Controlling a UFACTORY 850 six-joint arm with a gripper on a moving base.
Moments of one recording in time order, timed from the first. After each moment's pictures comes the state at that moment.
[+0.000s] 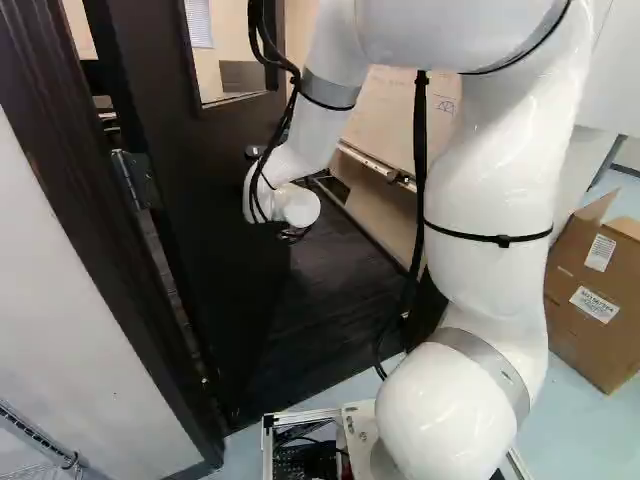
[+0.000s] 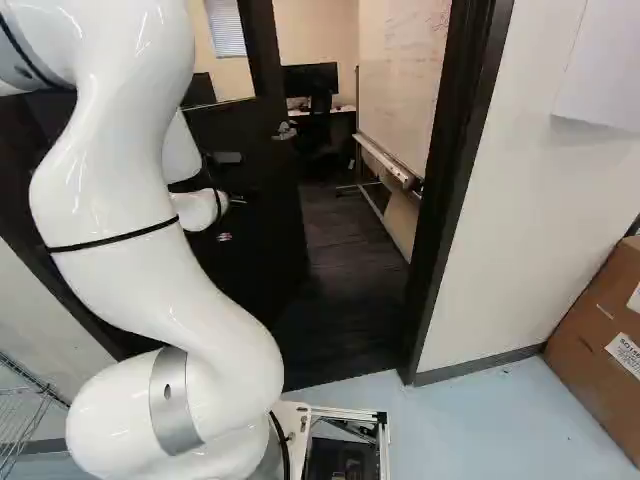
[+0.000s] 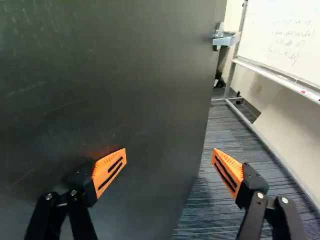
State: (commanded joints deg) arm 27.5 -16.1 -40.7 12.9 50.2 0.0
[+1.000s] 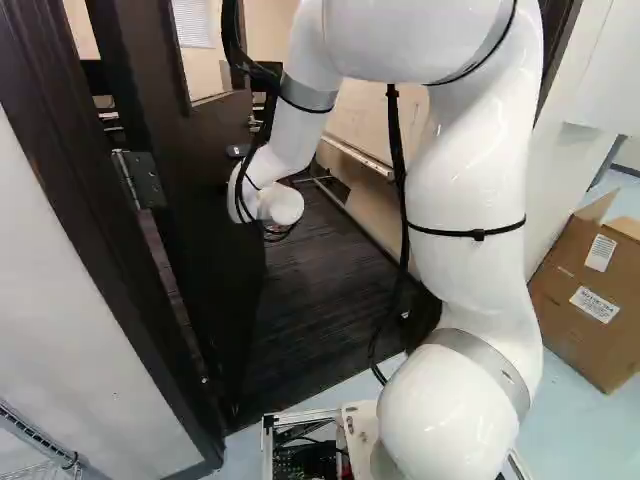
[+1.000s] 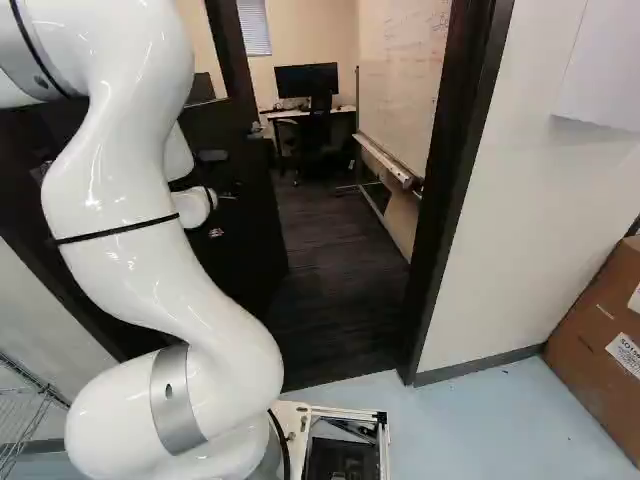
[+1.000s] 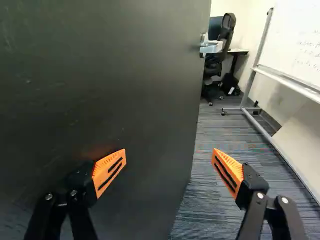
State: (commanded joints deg) arm 30.2 -20.9 -46.4 9.6 51.4 0.0
